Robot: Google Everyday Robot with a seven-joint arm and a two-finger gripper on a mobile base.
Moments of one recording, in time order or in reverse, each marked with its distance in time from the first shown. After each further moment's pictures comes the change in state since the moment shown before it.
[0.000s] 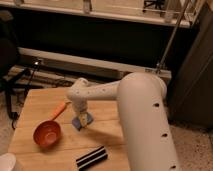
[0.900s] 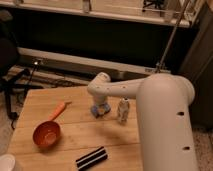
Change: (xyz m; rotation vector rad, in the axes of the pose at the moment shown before) arm 0.115 0.036 -0.039 0.034 0.109 0.224
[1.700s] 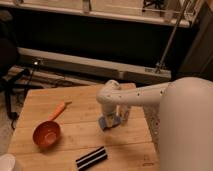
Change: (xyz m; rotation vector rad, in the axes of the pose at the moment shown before) arm 0.022 0.083 -0.010 -0.069 -0.009 0.097
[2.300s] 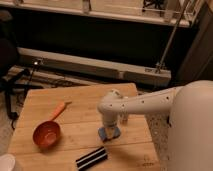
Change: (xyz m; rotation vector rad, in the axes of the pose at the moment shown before) arm -0.019 0.060 0.004 -0.060 -0.039 -0.007
